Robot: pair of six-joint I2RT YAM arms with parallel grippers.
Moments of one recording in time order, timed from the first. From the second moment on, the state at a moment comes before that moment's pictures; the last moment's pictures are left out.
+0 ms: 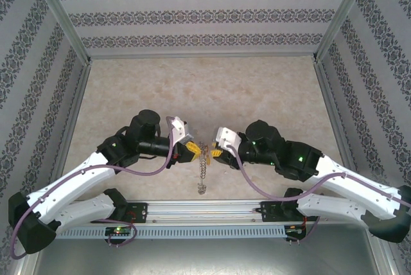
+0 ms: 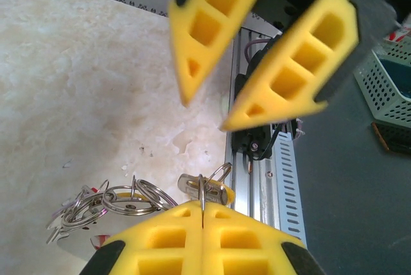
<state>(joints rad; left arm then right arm) -0.73 0.95 0.82 -0.38 0.71 0.08 1.02 0.88 0.92 -0.55 -0.15 -0.21</state>
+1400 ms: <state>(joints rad) -0.75 0.90 0.82 -0.25 0.71 0.08 0.97 0.92 0.94 -0.48 -0.41 -0.16</state>
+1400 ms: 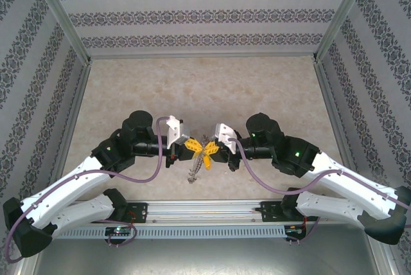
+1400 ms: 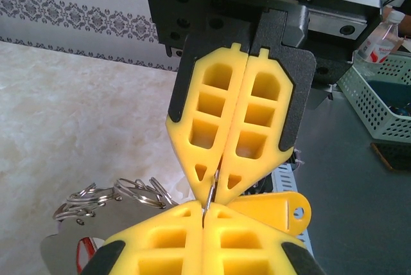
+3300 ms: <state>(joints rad) -0.86 1.06 1.03 -0.48 0.52 0.28 0.92 0.97 1.08 -0.74 -0.37 -0.34</state>
